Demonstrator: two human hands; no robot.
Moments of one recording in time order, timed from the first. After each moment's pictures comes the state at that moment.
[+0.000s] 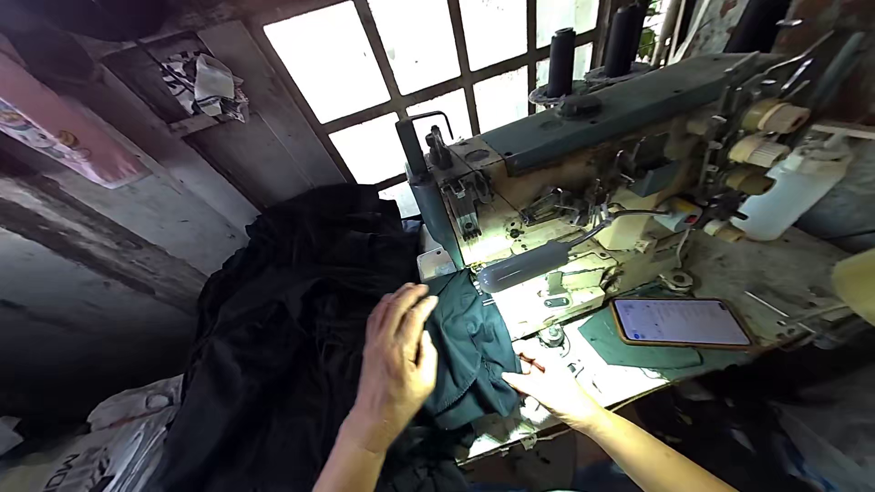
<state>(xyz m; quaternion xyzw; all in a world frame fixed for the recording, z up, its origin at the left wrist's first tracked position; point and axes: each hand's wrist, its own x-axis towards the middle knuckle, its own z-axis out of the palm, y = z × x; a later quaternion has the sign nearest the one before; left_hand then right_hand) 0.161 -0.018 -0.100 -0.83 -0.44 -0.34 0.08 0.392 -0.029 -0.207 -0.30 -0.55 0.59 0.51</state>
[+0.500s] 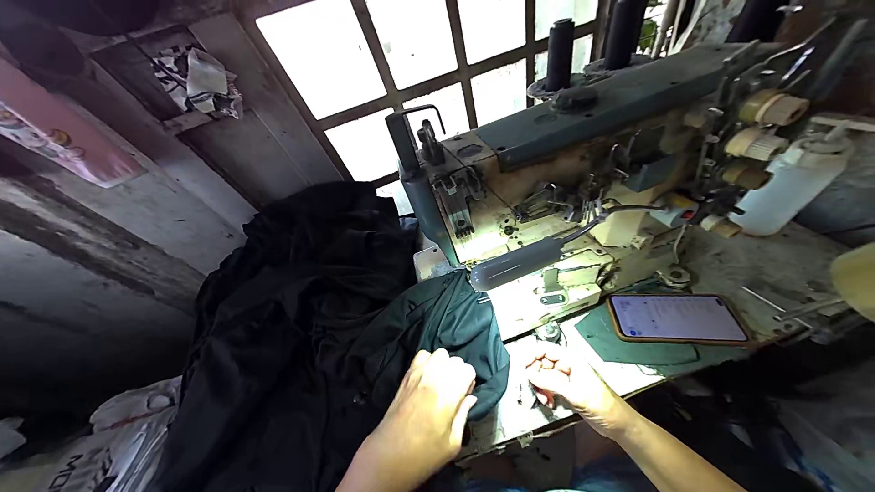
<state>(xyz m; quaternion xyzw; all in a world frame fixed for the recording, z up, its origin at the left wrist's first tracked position) 0.185 -0.055 -0.108 -0.92 -0.37 -0.12 0.02 0.429 -0.040 -0.209 -0.28 -0.51 0.65 0.49</state>
